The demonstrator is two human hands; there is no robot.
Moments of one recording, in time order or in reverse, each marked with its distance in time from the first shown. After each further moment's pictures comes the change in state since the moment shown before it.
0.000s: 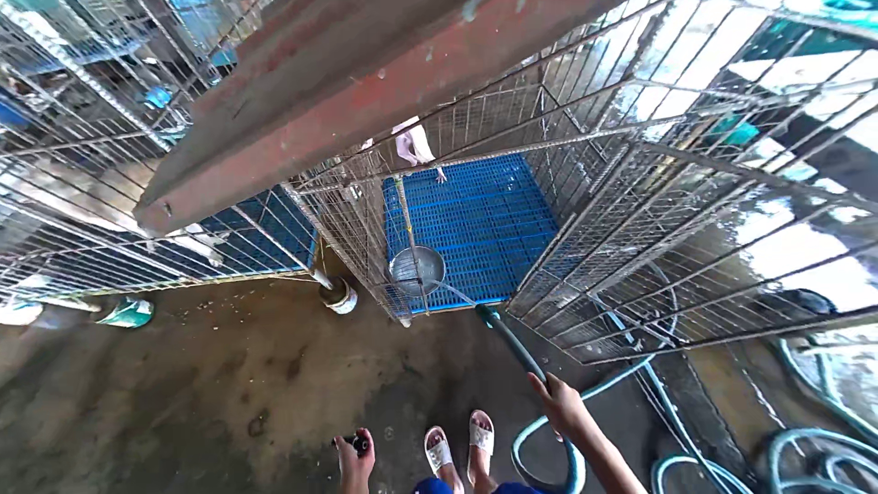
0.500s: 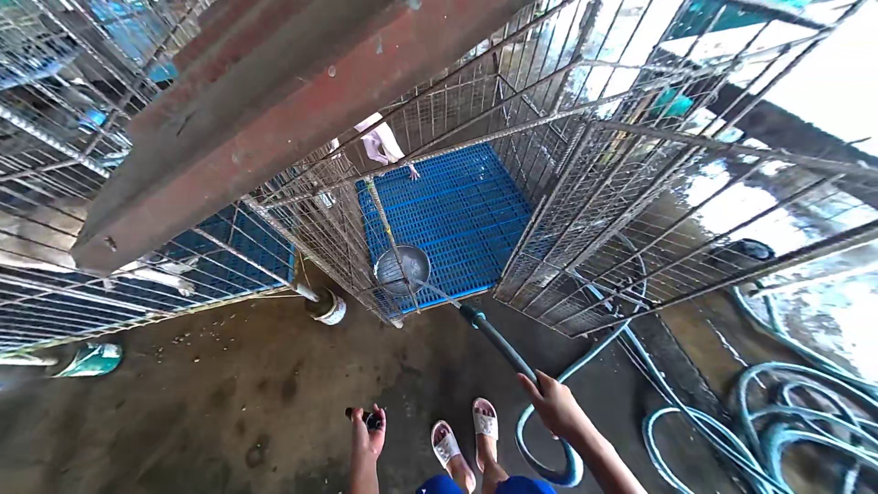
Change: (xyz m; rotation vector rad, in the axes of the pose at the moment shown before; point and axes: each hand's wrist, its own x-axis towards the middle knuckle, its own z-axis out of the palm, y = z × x) left_hand 0.008 -0.004 0.051 0.286 -0.207 -0.037; right_hand -0.023 -0.001 0.021 0.033 -0.008 0.008
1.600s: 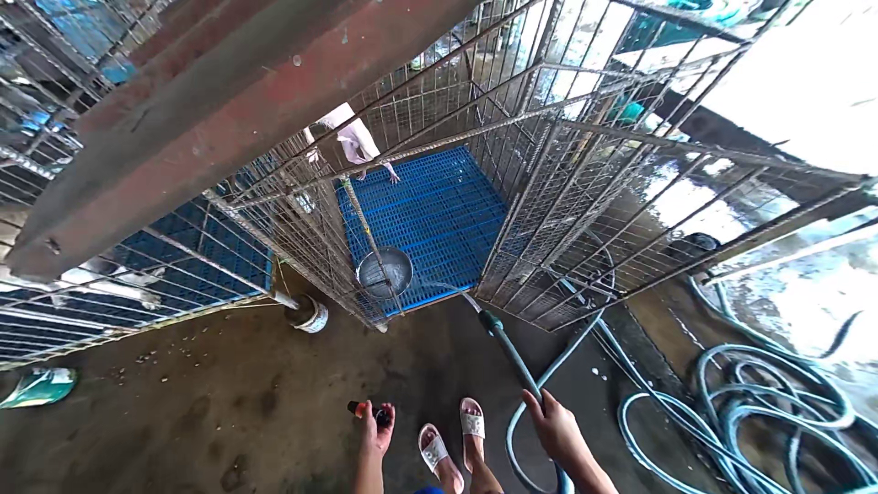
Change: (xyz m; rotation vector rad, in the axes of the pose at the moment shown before) left_hand 0.005 -0.042 0.018 0.160 -0.080 -0.119; right_hand -0.028 0.040 0.024 0.085 0.182 0.141
